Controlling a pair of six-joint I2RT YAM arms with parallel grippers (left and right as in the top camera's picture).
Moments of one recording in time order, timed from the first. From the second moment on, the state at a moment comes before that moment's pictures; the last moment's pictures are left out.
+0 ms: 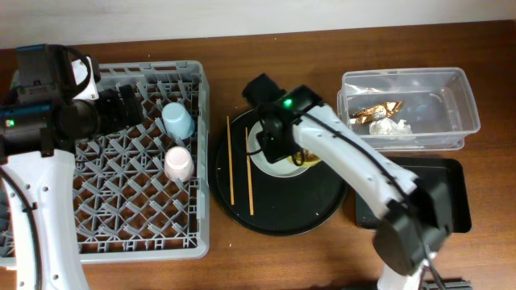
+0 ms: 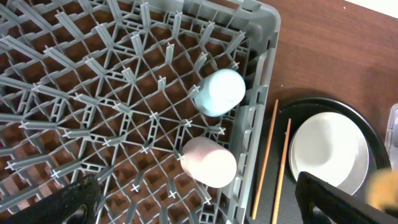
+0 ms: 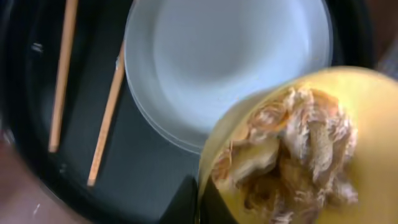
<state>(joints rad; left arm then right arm) 0.11 1.52 1.79 -1.27 0.11 -0.18 0.59 1.88 1.71 -1.27 0.09 0.25</state>
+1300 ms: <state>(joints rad) 0.11 1.52 1.79 -1.27 0.11 -0.18 -1.07 1.62 0.93 -1.35 -1.26 -0.68</state>
